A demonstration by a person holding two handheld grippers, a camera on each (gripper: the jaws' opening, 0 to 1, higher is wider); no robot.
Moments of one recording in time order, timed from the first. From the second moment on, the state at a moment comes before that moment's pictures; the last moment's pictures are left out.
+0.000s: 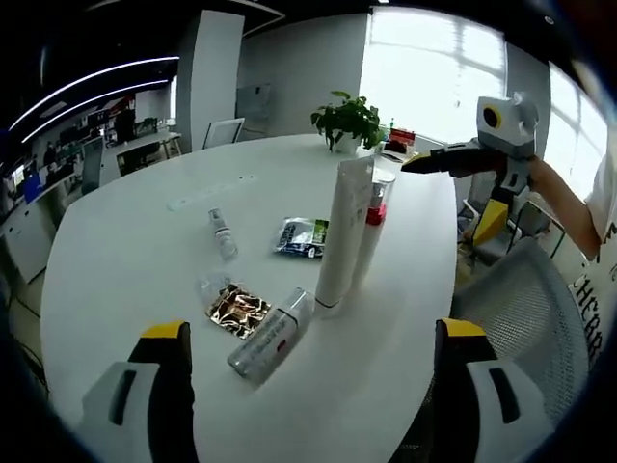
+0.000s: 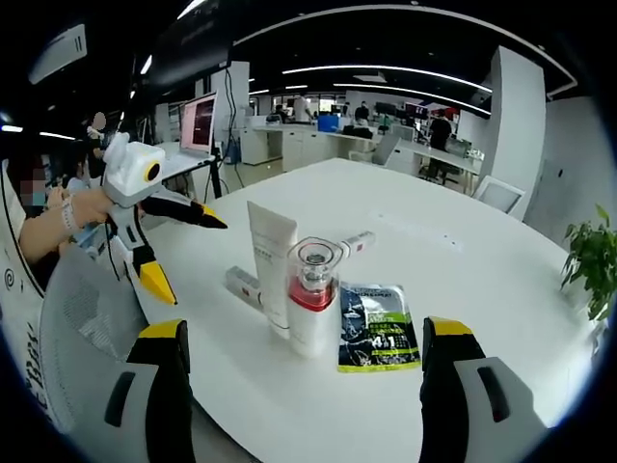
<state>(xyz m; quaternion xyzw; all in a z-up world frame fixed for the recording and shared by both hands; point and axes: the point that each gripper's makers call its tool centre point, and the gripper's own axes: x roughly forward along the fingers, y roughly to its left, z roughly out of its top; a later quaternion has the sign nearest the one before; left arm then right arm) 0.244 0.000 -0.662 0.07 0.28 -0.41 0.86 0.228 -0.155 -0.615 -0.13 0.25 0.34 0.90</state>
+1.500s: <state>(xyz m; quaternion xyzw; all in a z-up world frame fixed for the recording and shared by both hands) 0.274 -0.015 -0.723 0.23 0.33 -0.47 0.79 0.215 -0.153 -0.632 -0.12 0.28 0.35 0.89</state>
